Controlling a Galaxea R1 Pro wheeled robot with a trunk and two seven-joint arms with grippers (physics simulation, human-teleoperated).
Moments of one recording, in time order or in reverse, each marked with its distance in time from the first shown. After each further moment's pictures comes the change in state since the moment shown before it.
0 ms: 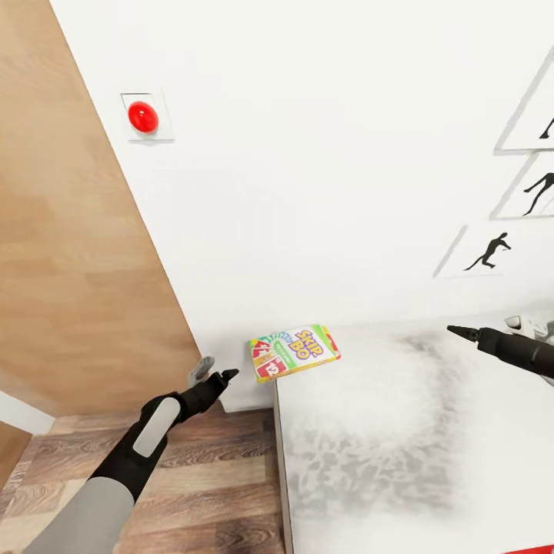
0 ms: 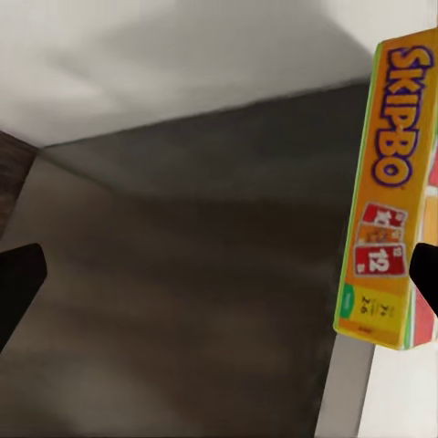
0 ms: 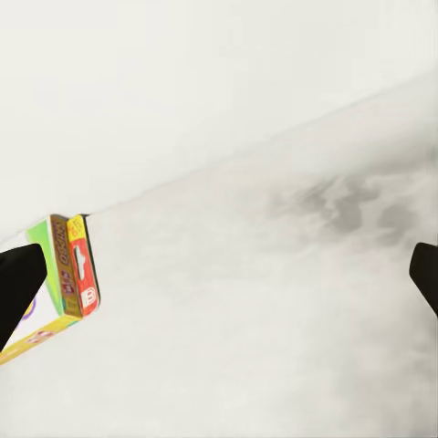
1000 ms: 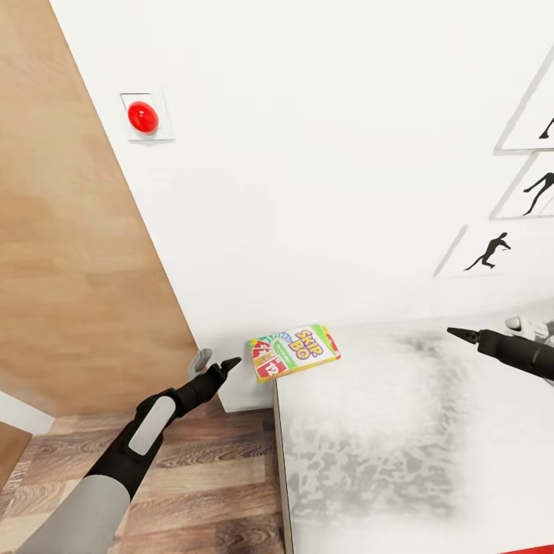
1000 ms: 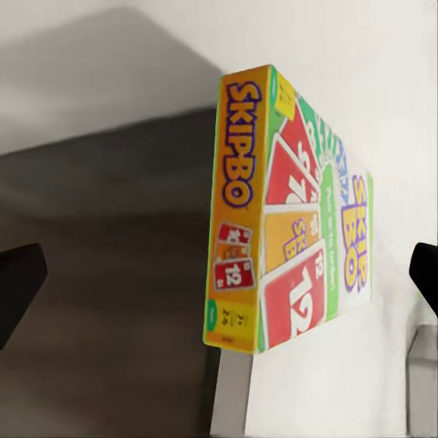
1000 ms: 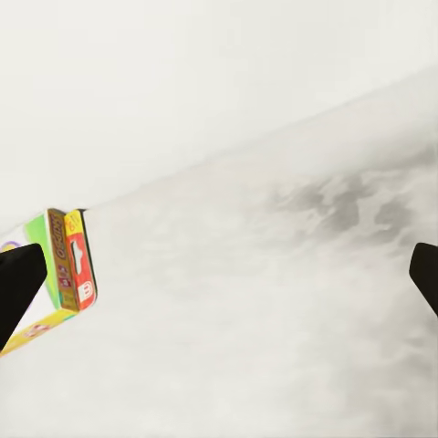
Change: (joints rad) left arm -0.008 0.015 0.018 0.013 -0.006 -0.002 -0.248; right arm 0.018 0.002 0.003 -0.025 0.001 0.000 0.000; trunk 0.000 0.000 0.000
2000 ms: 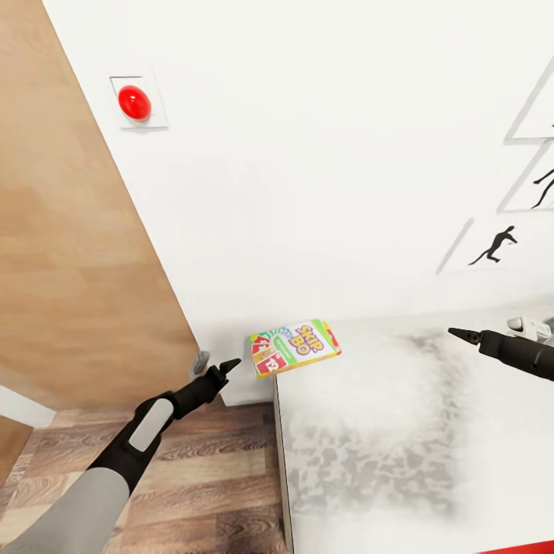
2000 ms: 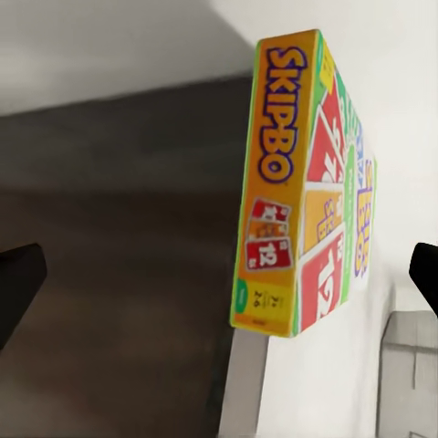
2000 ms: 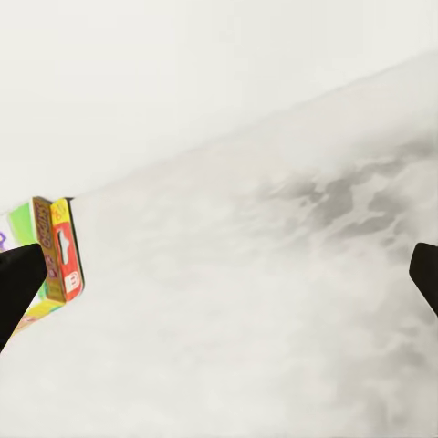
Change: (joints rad) left arm -0.039 0.012 0.002 0.128 0.010 0.013 -0.137; right arm 0.012 0.000 -0.001 -0.024 -0.001 0.000 0.000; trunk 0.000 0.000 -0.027
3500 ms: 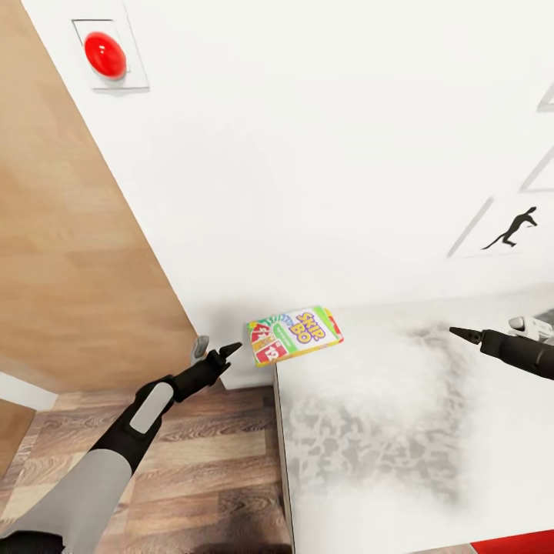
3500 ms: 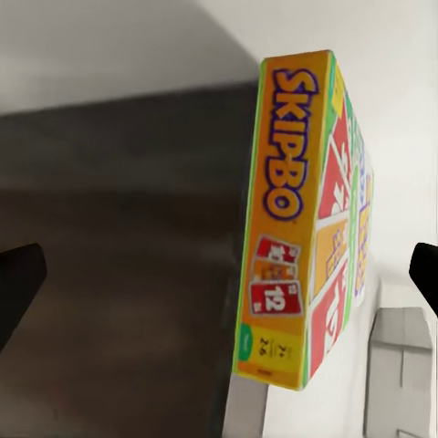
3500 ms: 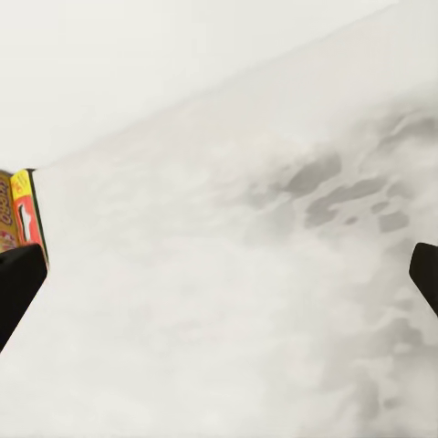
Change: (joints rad) left arm -0.064 0.005 -0.001 0.004 0.004 0.021 -0.045; right arm 0.000 0.000 -0.003 -0.008 0.001 0.000 -0.001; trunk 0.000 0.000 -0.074
